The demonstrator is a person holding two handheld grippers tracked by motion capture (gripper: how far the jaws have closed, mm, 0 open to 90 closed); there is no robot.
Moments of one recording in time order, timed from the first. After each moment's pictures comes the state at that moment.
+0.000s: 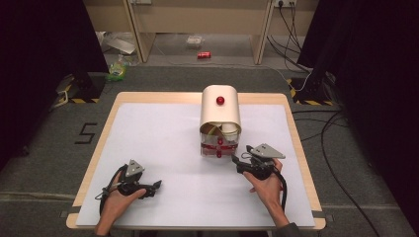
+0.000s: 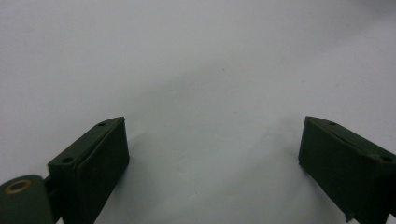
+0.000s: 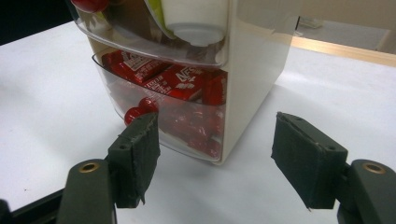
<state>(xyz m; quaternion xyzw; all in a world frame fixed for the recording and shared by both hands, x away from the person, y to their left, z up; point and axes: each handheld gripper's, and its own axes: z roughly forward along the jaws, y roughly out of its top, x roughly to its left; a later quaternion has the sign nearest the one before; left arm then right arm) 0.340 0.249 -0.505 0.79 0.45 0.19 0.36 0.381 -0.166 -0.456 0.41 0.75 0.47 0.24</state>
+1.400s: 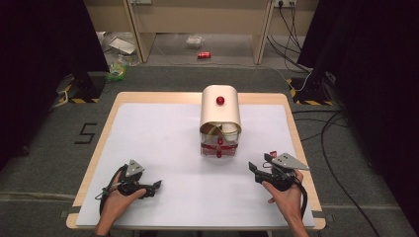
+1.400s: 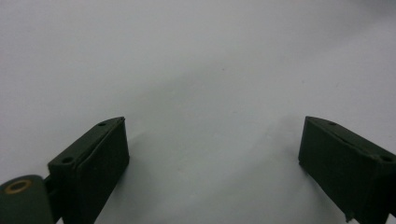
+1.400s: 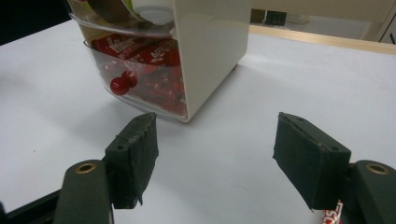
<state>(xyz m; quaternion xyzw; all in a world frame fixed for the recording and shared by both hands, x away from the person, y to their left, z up) 0.340 0.249 -0.505 0.79 0.45 0.19 0.36 0.348 -0.214 -0.451 0.43 0.73 0.47 0.24</state>
